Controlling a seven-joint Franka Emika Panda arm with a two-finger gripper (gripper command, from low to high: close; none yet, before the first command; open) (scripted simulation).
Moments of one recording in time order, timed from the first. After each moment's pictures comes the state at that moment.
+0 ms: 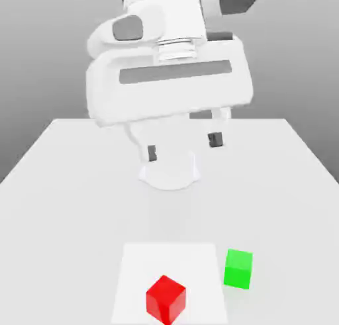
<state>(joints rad) 0.25 -0.15 -0.24 -2.41 0.19 2.53 0.08</state>
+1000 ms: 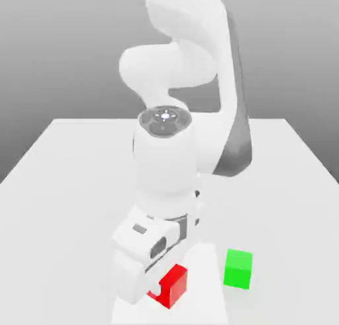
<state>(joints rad) 0.27 0.16 -0.20 -2.53 0.08 2.68 -0.27</state>
